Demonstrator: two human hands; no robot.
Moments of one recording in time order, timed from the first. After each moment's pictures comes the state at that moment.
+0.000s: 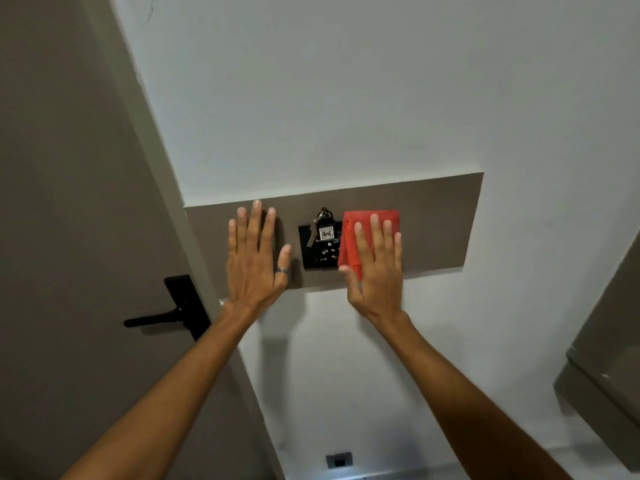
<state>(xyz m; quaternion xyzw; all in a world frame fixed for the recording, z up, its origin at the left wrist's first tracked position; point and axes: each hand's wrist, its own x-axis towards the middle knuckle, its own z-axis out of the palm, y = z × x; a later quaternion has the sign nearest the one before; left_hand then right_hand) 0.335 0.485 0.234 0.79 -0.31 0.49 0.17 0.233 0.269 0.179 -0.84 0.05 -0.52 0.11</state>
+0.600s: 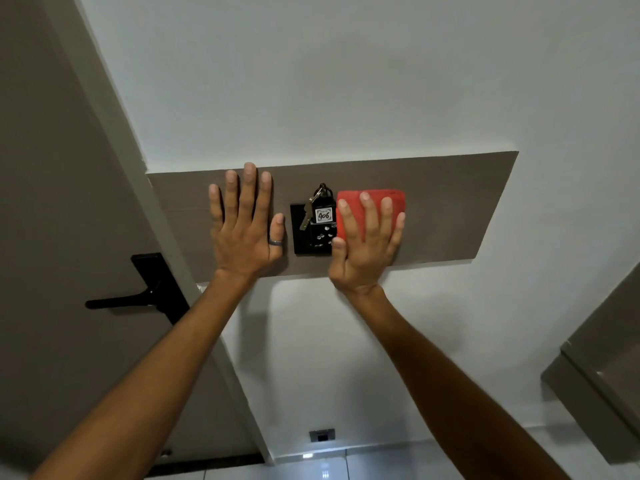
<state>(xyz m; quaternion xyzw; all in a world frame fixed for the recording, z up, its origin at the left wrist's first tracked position) 0.383 0.461 0.219 0.73 -0.29 0.61 0.13 0.286 0.263 0.186 -0.72 0.07 -0.69 0.05</state>
